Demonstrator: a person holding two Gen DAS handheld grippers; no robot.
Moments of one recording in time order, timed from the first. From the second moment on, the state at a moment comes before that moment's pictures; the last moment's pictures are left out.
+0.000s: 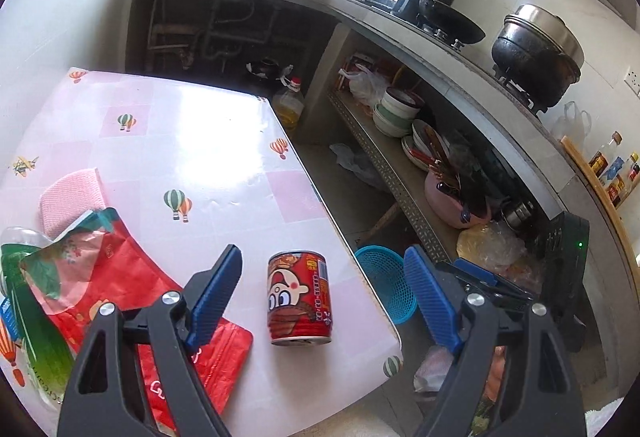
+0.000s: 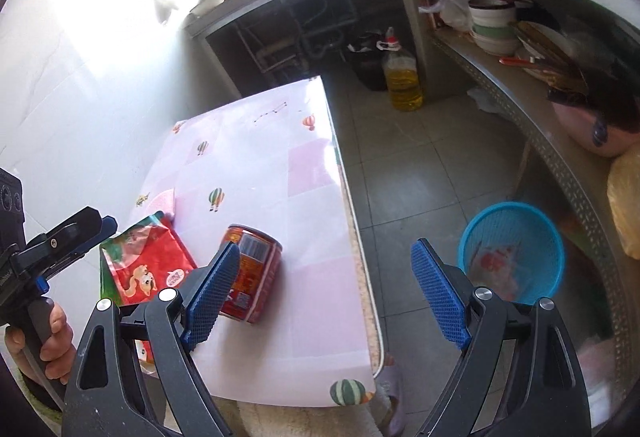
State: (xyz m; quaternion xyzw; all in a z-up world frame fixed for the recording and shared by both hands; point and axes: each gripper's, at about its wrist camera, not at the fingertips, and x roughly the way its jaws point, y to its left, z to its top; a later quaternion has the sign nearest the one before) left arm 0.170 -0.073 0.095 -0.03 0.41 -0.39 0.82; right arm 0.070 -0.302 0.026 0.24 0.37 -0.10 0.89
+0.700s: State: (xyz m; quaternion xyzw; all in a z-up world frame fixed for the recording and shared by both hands) left arm 0.271 0.055 0.114 0.00 0.43 -0.26 0.86; right arm 0.124 -0.246 0.053 0.20 0.38 0.00 0.91
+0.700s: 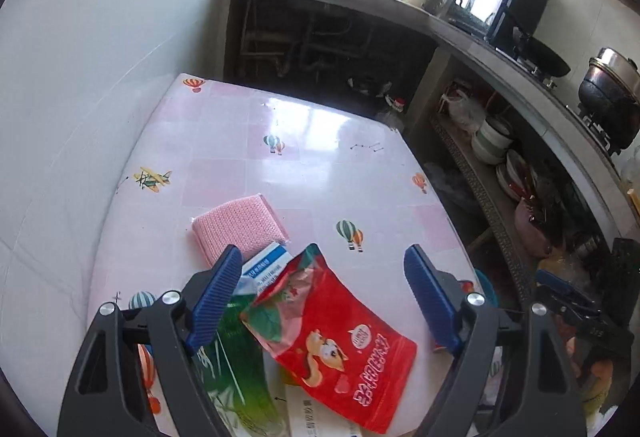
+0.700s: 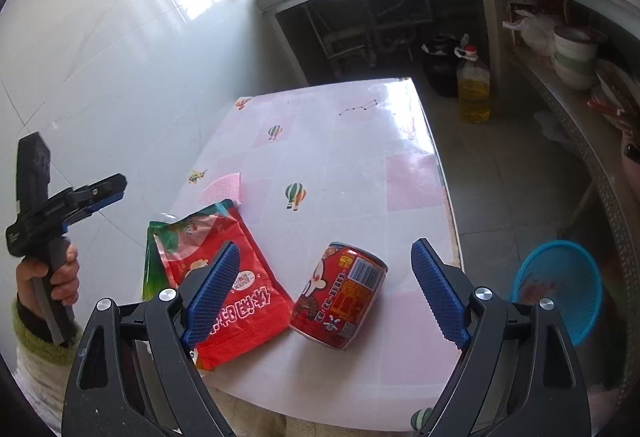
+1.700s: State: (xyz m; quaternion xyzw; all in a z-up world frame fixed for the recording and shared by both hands) left arm 0.441 0.022 -0.035 0.28 0.59 -0.24 0.72; right arm 0.159 -0.242 0.046 0.21 0.41 0.00 0.89
